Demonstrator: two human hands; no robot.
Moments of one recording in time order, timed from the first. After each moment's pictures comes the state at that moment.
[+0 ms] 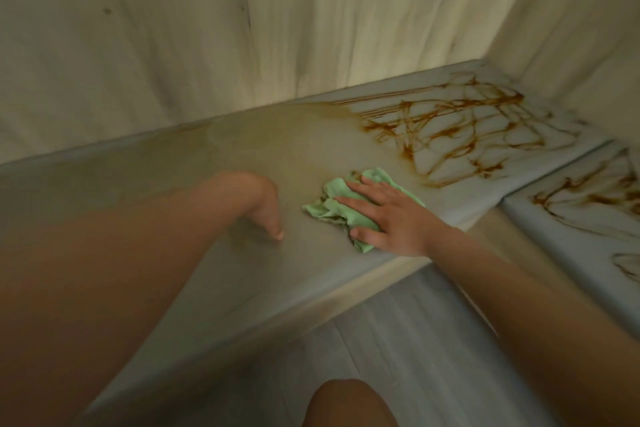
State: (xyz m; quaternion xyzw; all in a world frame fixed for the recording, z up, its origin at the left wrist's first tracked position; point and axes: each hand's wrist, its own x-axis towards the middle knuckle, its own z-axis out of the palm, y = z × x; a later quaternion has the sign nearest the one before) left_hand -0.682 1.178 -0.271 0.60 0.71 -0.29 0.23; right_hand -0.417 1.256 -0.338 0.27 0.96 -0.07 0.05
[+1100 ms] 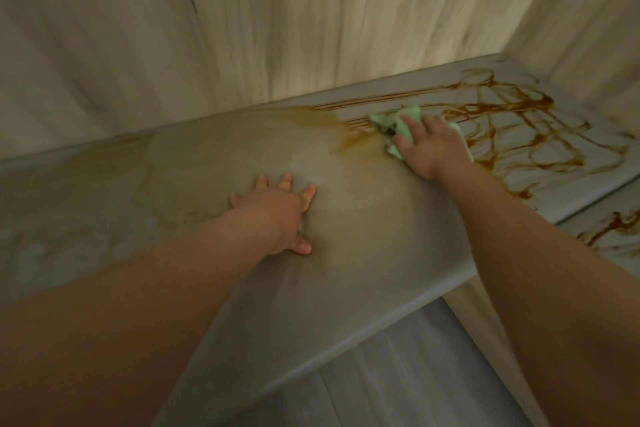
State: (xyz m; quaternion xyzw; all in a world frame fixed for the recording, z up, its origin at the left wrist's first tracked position) left_hand -0.641 1.272 -0.324 0.61 0.73 -0.19 0.23; right_hand -0.417 1.486 -0.340 0.58 0.81 -0.07 0.04
